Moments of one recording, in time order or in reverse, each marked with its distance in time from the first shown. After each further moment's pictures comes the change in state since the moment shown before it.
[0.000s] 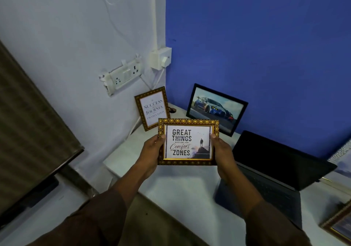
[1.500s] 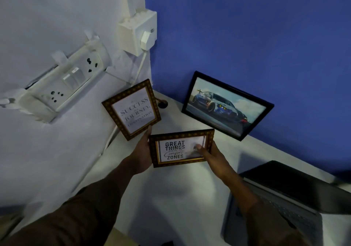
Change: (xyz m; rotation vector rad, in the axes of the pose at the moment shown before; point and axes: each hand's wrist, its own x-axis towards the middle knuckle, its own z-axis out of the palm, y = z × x) left_hand 0.261 -0.034 -0.033 -0.287 -0.199 -0.532; right_hand 0.201 0.032 0.035 -0.363 -0.222 0.171
